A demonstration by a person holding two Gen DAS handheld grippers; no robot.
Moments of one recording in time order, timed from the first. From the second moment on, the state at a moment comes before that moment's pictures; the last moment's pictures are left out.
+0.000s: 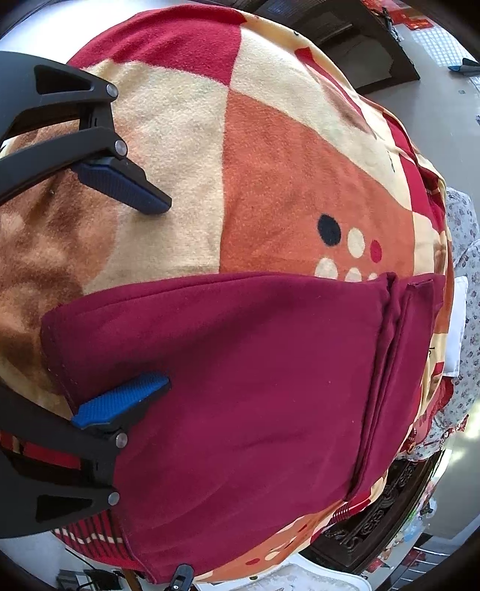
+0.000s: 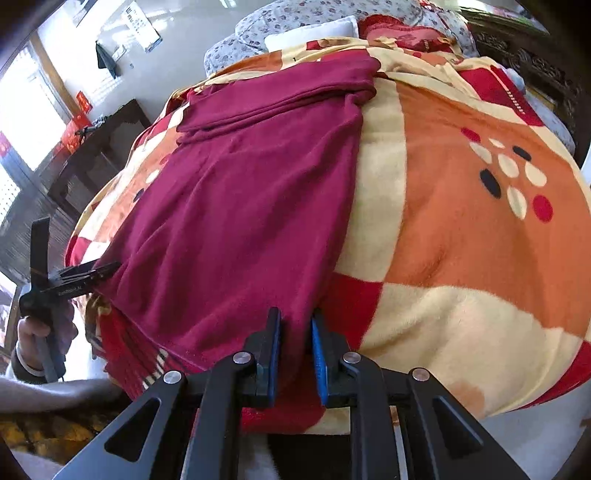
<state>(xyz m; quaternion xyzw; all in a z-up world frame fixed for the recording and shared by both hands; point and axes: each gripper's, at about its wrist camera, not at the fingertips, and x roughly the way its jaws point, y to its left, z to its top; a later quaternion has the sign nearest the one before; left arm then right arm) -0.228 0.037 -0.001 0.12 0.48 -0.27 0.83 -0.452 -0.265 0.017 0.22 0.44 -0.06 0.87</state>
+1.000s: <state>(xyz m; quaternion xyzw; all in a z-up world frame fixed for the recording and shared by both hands) -0.225 0.026 0.031 0.13 0.48 -0.37 0.79 -0.425 -0.289 0.059 0.27 0.33 0.06 0.90</state>
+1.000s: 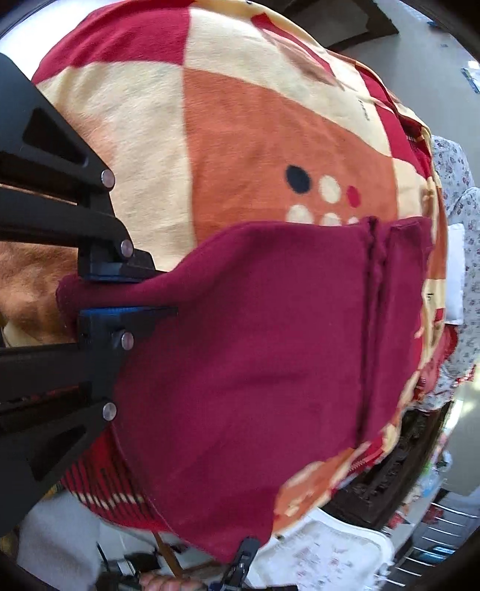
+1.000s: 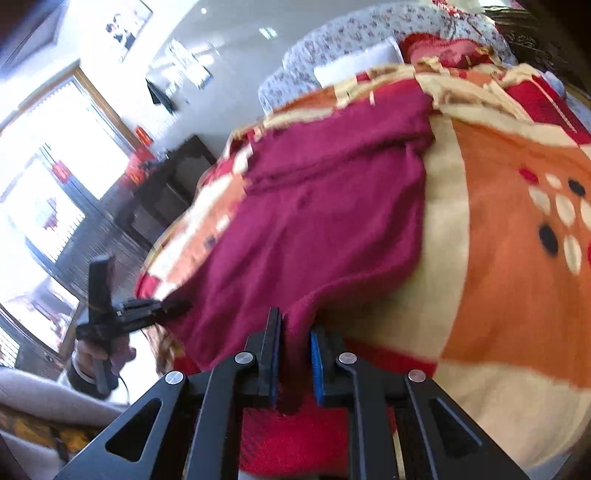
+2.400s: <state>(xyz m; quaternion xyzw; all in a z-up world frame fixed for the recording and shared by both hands) 0.035 -0.126 0.144 0.05 0.34 -0.32 0.88 -0.205 -0.474 0.118 0.32 0.26 -0.11 0.91</state>
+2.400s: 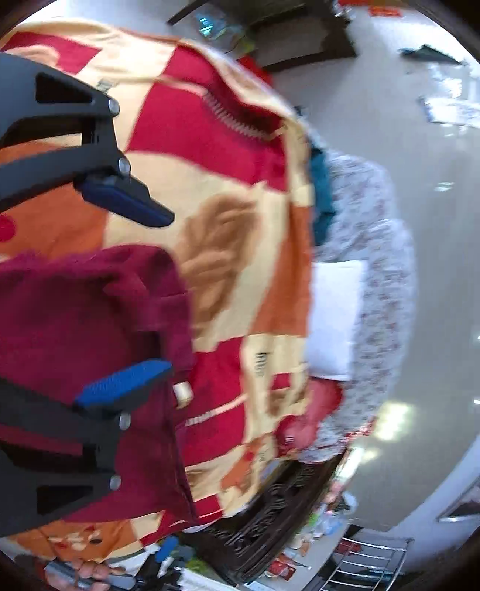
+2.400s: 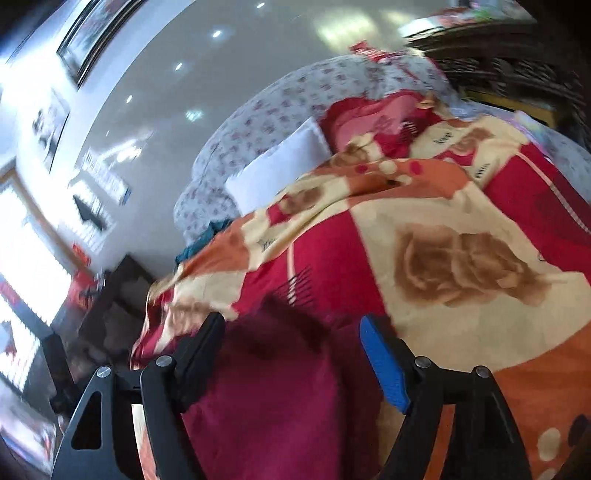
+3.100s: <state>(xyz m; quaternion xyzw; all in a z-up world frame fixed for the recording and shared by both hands) 0.069 -0.180 0.092 0.11 0.38 -0.31 0.86 -0.141 -0.476 0.085 0.21 0.31 -0.16 0.91</state>
